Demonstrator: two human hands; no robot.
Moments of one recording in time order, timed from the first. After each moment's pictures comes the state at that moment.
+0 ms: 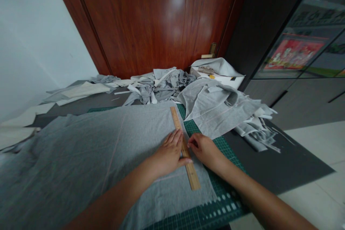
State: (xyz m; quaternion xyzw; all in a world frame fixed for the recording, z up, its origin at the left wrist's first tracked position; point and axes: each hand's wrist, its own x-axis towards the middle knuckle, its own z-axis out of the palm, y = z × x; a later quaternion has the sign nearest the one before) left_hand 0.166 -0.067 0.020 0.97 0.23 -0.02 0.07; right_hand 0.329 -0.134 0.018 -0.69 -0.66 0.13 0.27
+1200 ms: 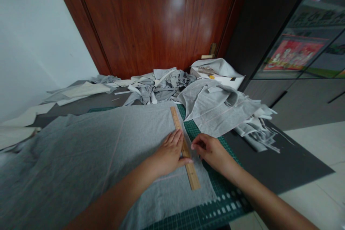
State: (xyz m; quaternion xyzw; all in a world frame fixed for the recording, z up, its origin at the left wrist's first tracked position) left_hand 0.168 -0.067 0.021 0.97 0.24 -0.03 0.07; right_hand 0.332 -0.154 0.037 -0.68 -0.61 0.22 0.33
